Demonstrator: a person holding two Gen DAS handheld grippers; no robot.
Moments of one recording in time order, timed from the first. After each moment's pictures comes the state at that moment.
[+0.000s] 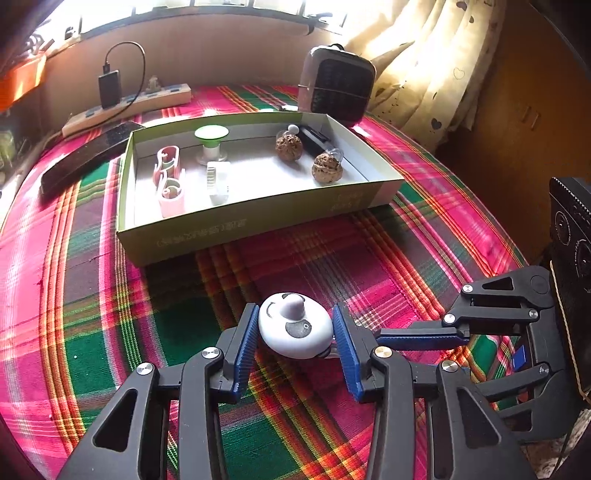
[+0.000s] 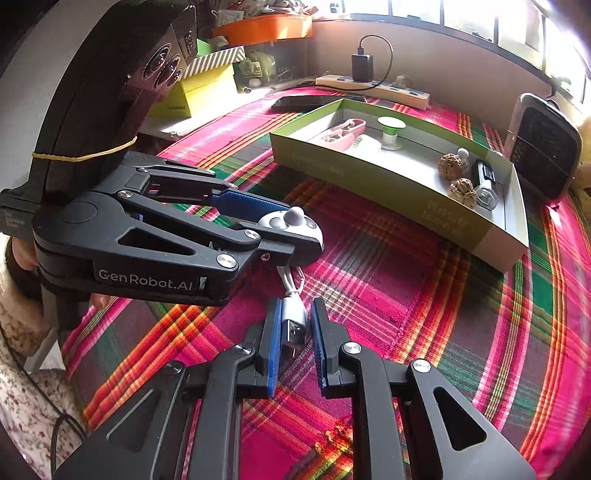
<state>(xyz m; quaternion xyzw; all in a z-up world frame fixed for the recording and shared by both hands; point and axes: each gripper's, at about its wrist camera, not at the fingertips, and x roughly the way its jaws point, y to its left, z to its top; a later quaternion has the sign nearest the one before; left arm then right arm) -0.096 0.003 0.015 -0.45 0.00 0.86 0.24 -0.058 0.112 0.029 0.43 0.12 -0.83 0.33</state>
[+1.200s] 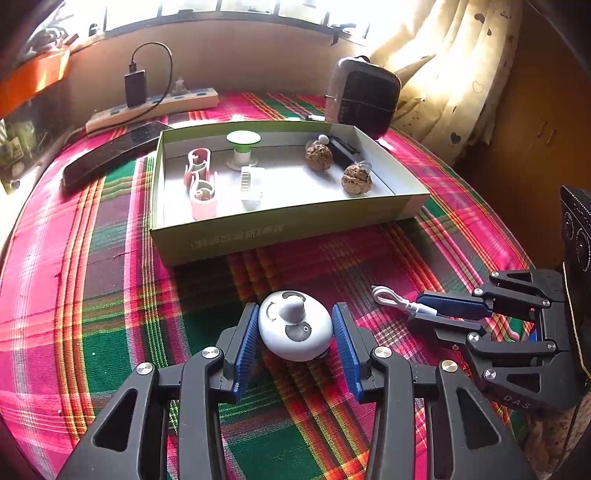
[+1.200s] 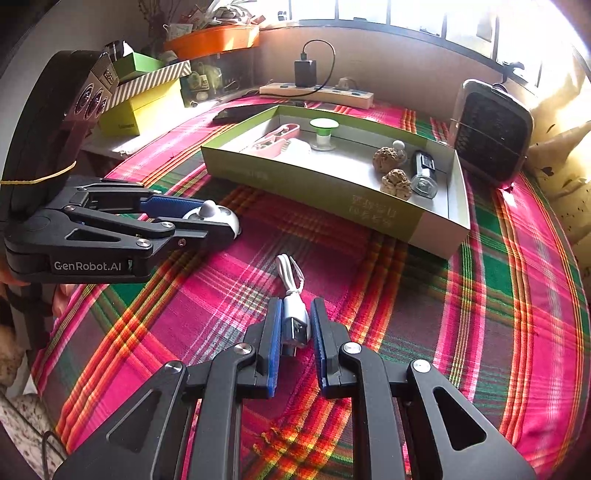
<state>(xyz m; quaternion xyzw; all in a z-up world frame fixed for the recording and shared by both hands) -0.100 -0.009 0.013 -0.44 -0.01 0.88 0.20 -0.068 0.136 0.030 0.42 0.11 -0.87 0.24</state>
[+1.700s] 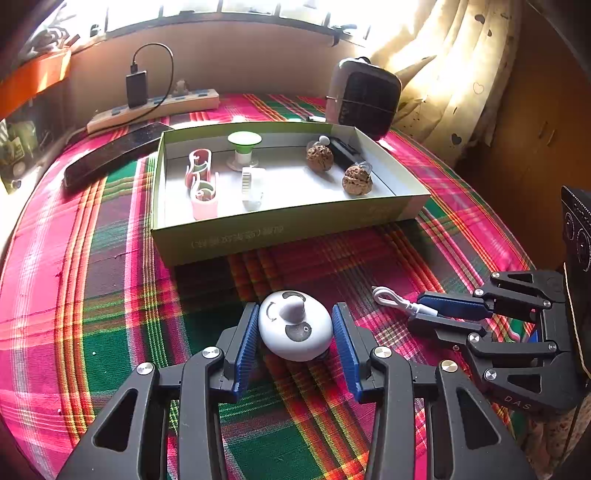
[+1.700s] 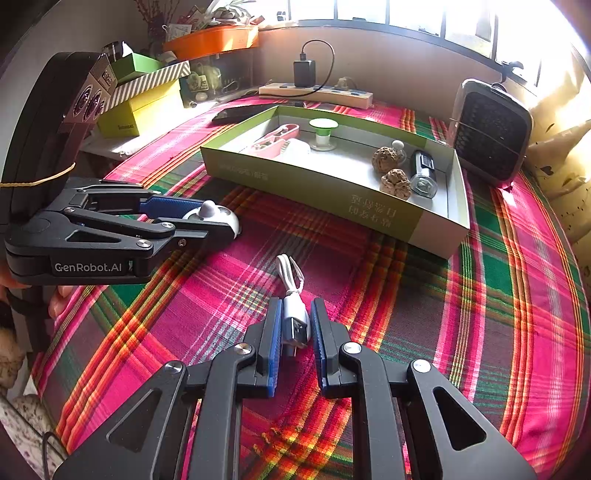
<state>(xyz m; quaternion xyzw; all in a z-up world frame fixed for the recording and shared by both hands) -0.100 -0.009 0.013 -0.44 -0.01 0.88 0.20 -0.068 0.138 0.030 0.42 0.11 -0.87 0.24</state>
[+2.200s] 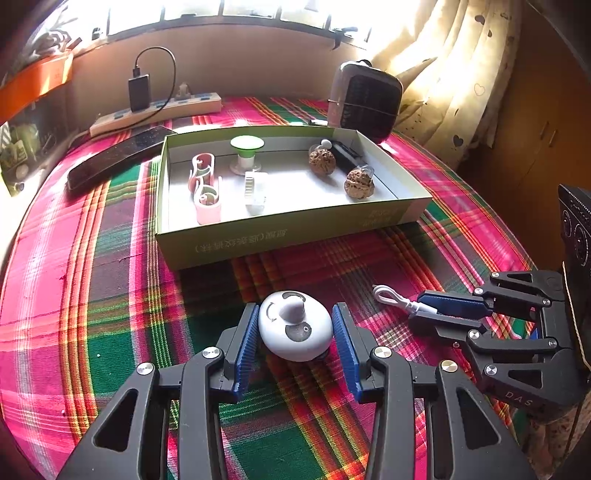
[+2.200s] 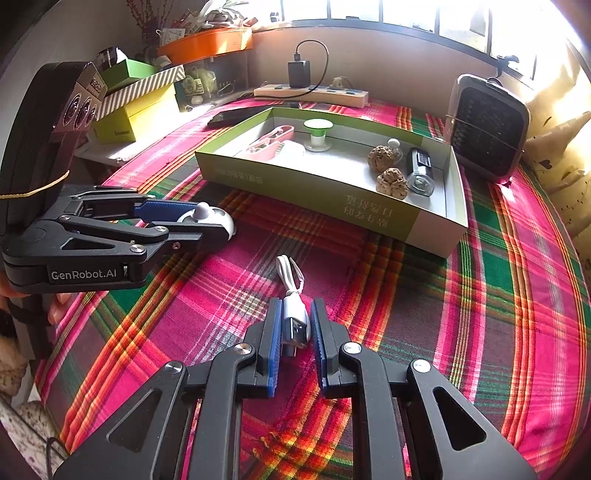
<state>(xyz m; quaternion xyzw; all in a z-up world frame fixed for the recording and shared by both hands) -0.099 -0.011 0.016 -0.43 -0.01 0.88 0.20 -0.071 0.140 0.031 0.42 0.10 -0.87 0.24</state>
